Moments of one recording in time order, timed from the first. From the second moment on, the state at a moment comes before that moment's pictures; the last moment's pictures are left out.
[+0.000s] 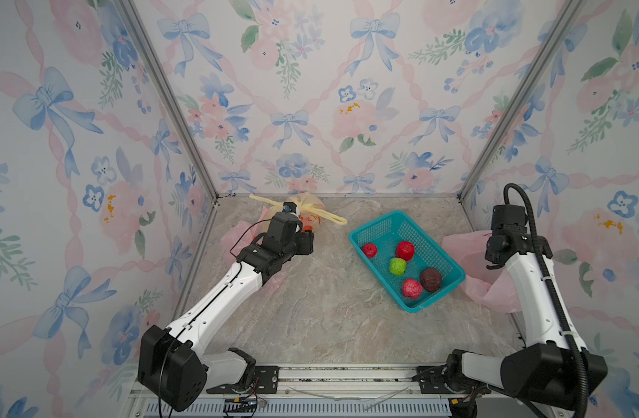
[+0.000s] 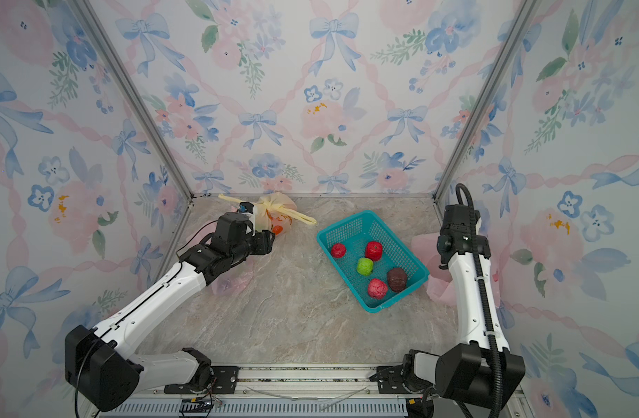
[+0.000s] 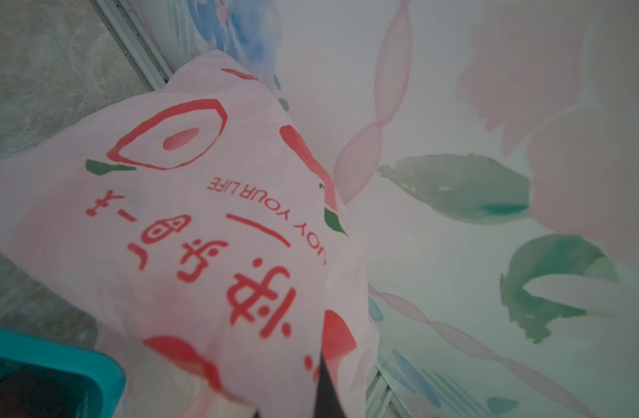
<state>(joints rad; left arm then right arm) -0.47 1.27 1.09 -0.44 -0.11 -0.38 -0.20 1.25 1.28 -0.99 0.63 0.07</state>
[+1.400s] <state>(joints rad) -0.22 2.07 1.66 -0.42 -0.16 -0.04 0.44 1.18 1.36 -0.62 0.10 0.13</state>
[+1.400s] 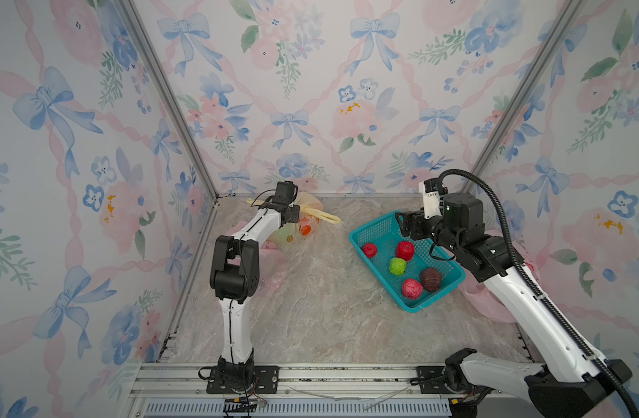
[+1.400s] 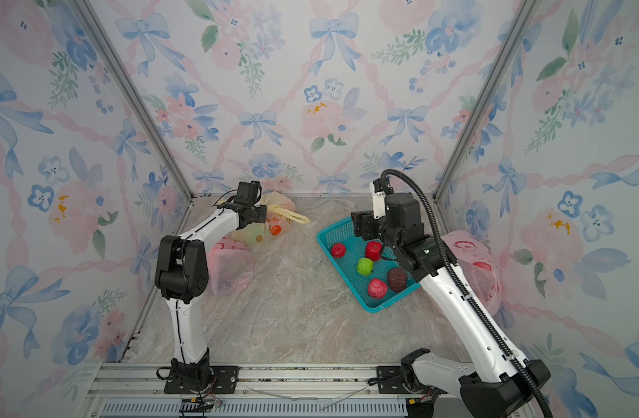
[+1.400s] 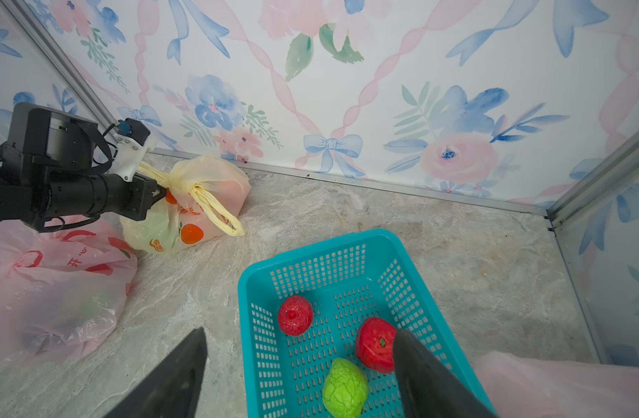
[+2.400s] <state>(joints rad) -0.42 1.38 0.97 -0.41 0.34 0.14 0.57 1.95 1.73 -0.65 -0.36 0.09</state>
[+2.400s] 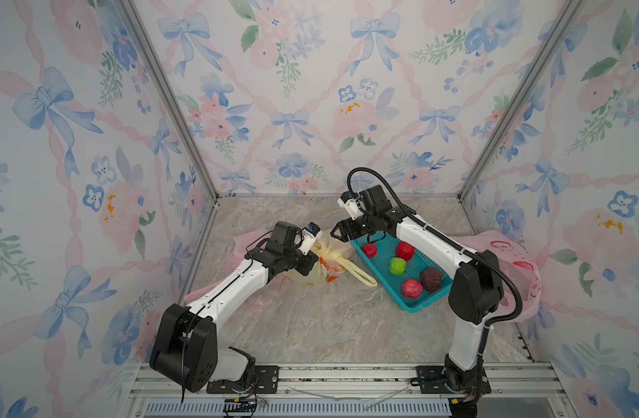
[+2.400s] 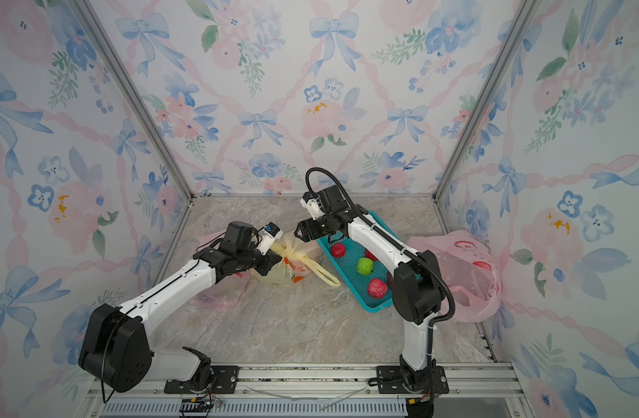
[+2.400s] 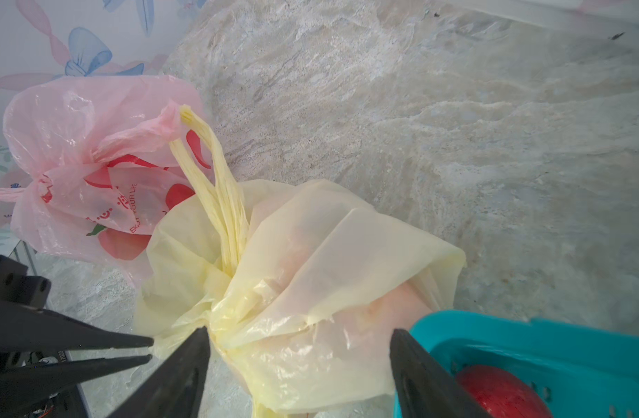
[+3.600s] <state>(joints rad) -0.40 1.51 0.96 -0.33 0.17 0.09 0.68 2.05 1.73 -0.72 -0.20 0.22</state>
